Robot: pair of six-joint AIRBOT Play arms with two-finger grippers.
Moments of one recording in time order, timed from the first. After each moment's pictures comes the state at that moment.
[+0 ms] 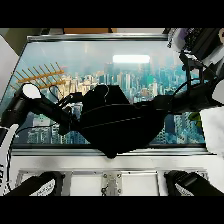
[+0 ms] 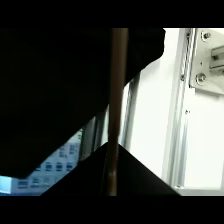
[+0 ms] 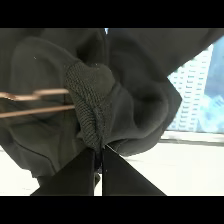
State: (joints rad) left arm -0.11 -1.19 1.06 0.96 -1.63 -0.35; right arm 0.44 -1.01 1.48 -1.53 1.64 2.06
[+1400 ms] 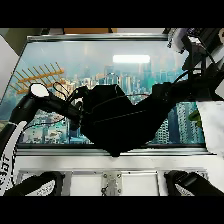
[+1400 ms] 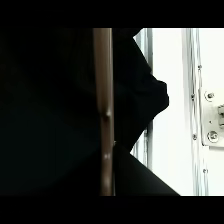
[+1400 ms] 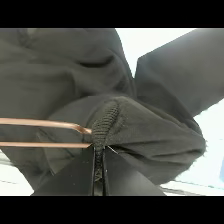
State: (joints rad) left arm -0.15 -1.26 1.06 0.74 -1.52 -0.22; right arm 0.46 -1.03 1.54 -1.55 1.49 1.99
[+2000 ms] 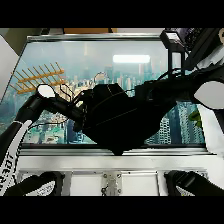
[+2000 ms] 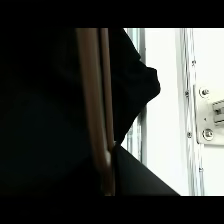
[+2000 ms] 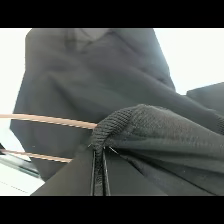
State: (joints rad) left arm -0.20 -1.29 1.06 0.75 -1.52 -0.23; right arm 0.61 -1.07 1.54 -1.55 1.33 1.94
